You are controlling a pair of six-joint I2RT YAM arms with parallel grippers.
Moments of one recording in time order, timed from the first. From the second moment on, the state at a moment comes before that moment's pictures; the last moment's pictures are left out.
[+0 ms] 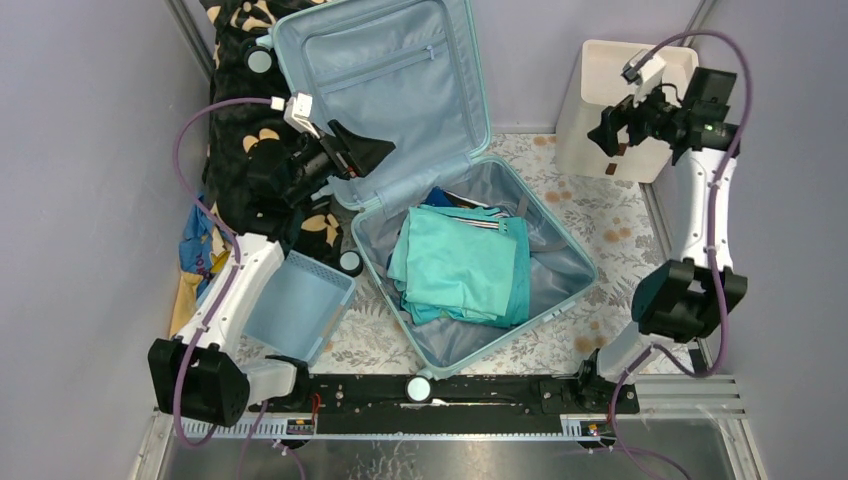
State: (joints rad) left arm -0.20 1.22 1.08 0.26 0.56 -0.68; right arm -0.28 1.71 1.78 -0.66 -0.70 -0.67
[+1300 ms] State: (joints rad) left arm -0.48 1.25 0.88 -0.21 0.32 -0.37; right arm 0.24 1.52 1.03 -0.75 -0.76 -0.39
